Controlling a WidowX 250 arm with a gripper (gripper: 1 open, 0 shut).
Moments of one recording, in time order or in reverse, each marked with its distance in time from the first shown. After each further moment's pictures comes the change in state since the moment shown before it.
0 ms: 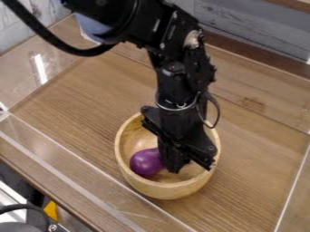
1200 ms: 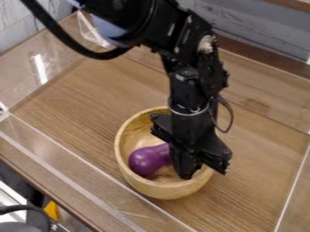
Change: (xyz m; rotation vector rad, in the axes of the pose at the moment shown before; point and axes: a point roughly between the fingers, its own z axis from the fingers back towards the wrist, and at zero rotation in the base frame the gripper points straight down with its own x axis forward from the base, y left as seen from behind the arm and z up) arm 0.004 -0.017 -0.004 -0.028 0.014 0.043
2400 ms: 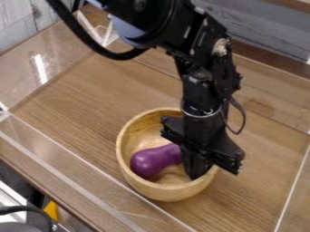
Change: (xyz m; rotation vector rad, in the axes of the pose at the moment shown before) arm 0.008 -0.010 -0.005 -0.013 0.001 0.027
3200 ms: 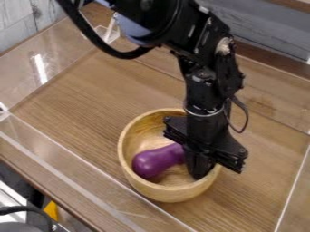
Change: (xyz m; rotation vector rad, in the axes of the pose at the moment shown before) arm 0.004 -0.002 -0.001 -0.008 0.002 0.015
